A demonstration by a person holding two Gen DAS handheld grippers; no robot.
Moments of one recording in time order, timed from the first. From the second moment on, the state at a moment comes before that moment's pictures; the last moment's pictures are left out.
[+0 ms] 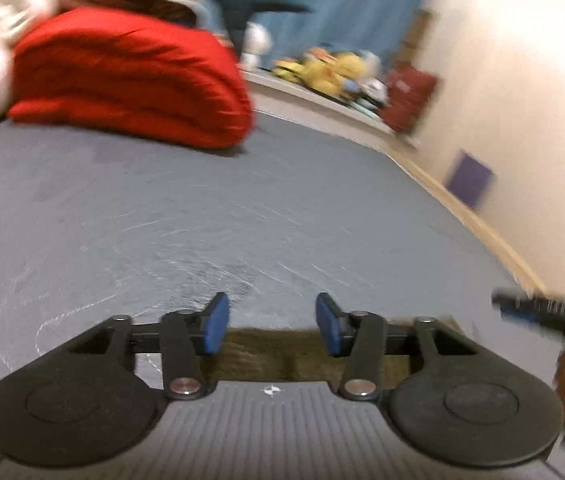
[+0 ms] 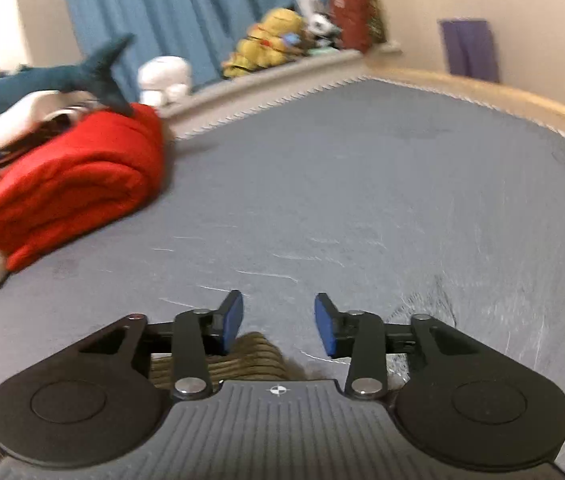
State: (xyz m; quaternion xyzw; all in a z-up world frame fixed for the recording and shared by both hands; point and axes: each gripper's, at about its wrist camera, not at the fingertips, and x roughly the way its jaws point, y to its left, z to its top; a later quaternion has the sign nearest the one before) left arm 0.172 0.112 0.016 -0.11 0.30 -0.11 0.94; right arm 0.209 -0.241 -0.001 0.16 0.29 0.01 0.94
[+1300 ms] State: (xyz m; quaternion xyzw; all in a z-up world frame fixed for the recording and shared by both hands) left arm -0.061 0.035 0.080 0.01 0.27 0.00 0.96; right arm -0.030 -0.212 0.125 0.08 0.27 0.02 0.96
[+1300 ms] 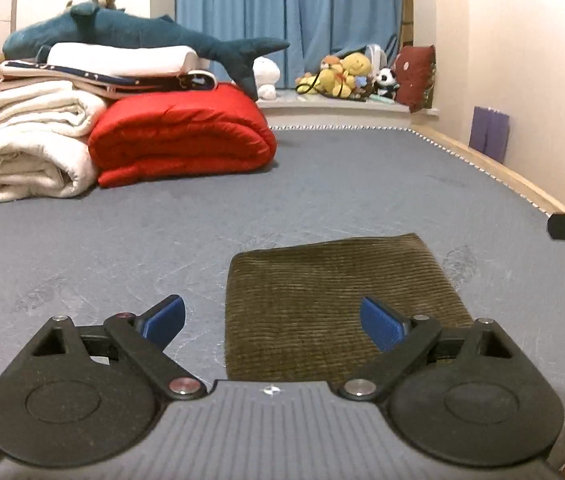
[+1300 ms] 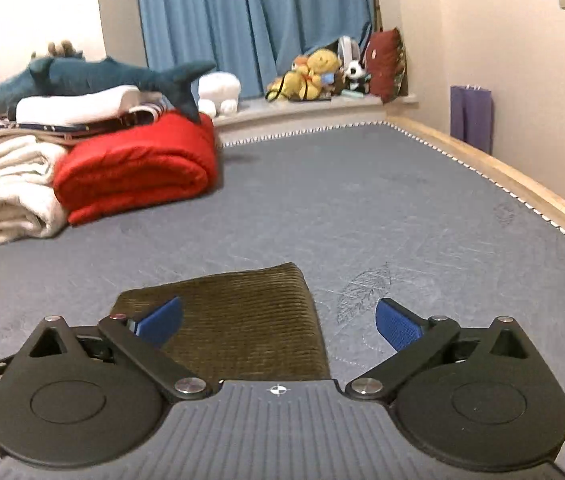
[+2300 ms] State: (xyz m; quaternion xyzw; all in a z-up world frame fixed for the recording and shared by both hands) left arm -0.022 0.033 0.009 -0.04 0.40 0.03 0.91; right arm -0.022 -0.158 0.041 0.03 0.35 0.04 0.94
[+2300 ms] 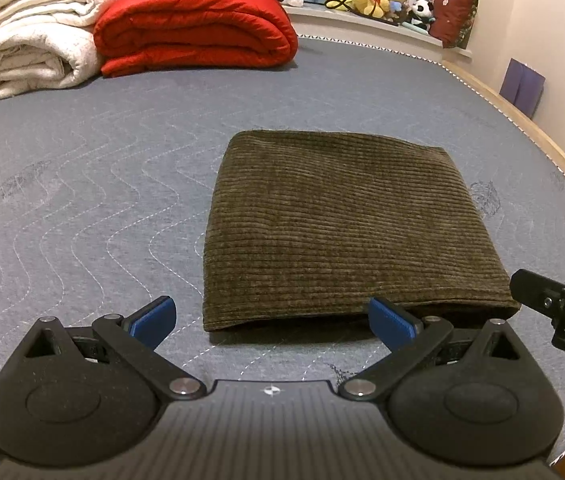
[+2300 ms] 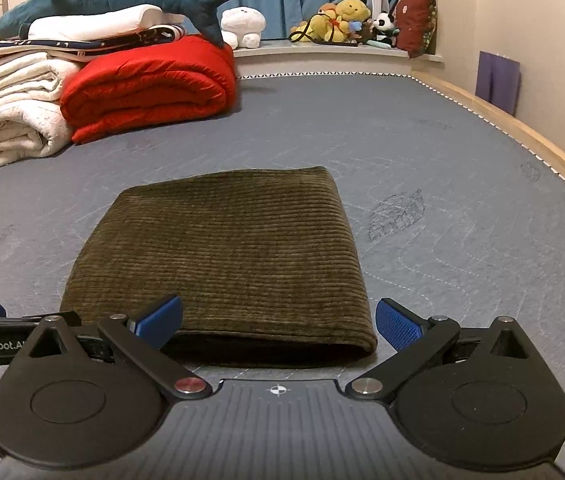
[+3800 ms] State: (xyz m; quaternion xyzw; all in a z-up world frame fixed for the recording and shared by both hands) left arm -0.029 0.019 0.006 -0.03 0.41 -0.01 0.91; right arm -0.034 -0.152 0.038 0.01 0.36 0.04 0.93
